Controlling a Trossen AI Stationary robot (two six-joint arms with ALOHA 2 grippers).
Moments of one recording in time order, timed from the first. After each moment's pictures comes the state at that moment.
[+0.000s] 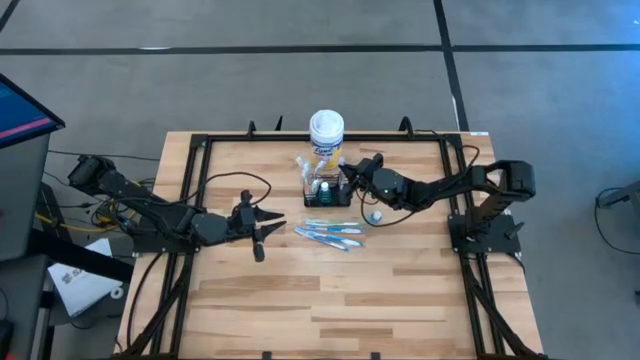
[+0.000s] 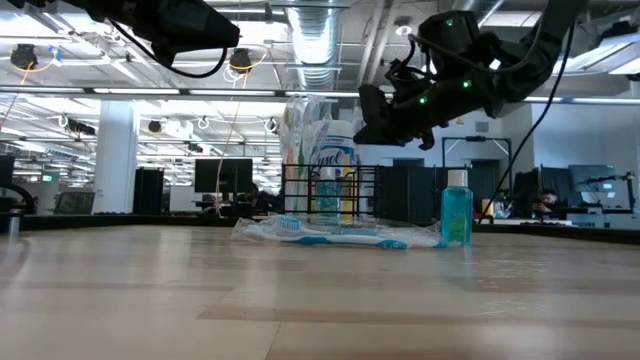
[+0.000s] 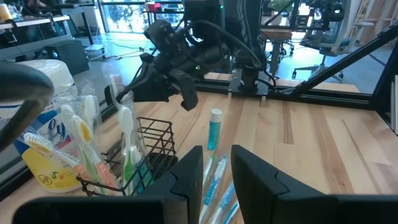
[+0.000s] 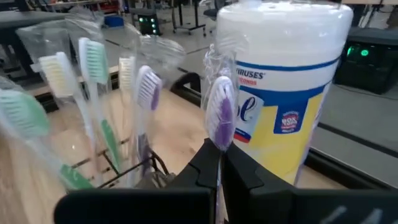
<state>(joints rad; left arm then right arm) -0.40 1.02 0.51 0.29 -0.72 -0.15 -0.17 1.63 0.65 0.75 0.52 0.20</state>
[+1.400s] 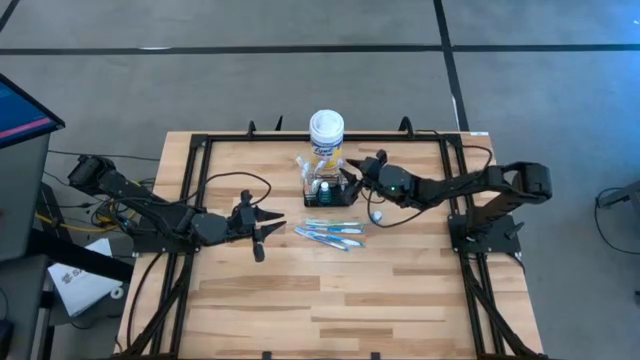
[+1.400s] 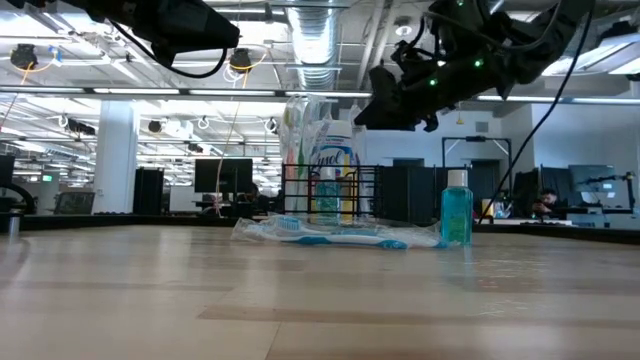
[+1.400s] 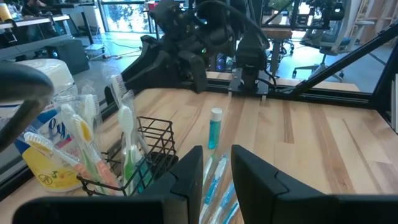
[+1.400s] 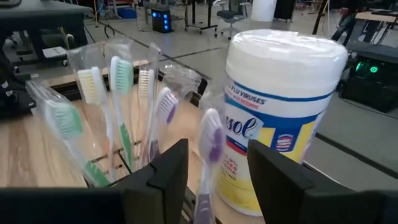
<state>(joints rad) -0.40 1.02 0.51 0.28 -0.72 -0.15 -0.17 1.50 0.65 0.61 0.48 0.10</state>
